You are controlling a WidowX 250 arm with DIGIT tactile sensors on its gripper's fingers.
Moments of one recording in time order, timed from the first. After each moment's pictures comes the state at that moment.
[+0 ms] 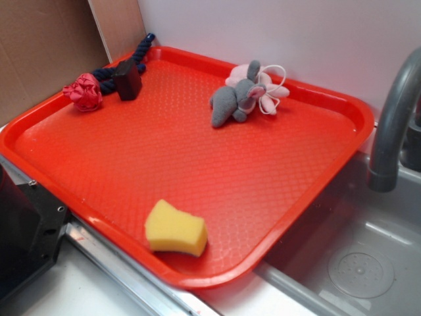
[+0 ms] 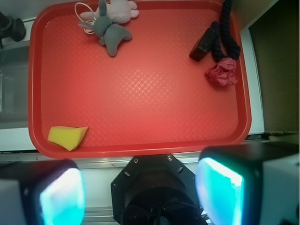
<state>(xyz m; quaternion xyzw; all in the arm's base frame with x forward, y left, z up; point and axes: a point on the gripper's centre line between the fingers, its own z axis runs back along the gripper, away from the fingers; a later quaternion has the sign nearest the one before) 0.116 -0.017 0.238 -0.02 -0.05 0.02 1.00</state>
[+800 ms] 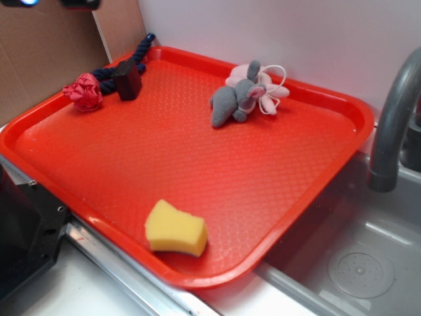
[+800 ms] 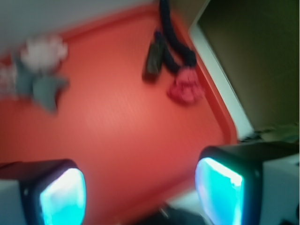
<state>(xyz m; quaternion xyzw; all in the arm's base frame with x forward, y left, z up) 0.186 0.044 0.183 0.04 -0.09 0.26 0.96</state>
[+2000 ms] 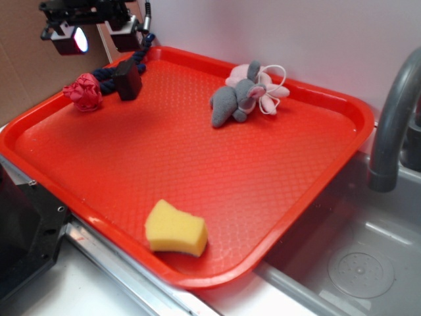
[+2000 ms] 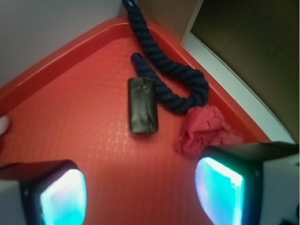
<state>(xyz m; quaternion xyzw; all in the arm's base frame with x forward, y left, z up) 0.233 0.094 0.094 0.04 -0.13 0.34 0.93</state>
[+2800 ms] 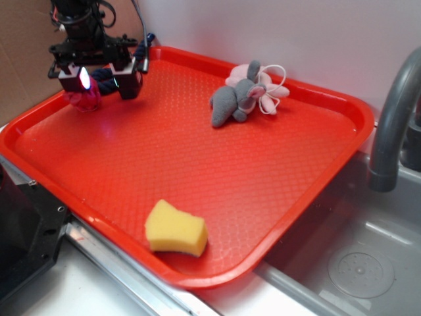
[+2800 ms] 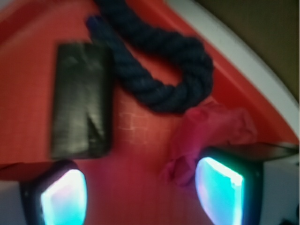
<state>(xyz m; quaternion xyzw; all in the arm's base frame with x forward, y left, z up) 0.232 0.124 0.040 0.05 -0.09 0.36 0.93</state>
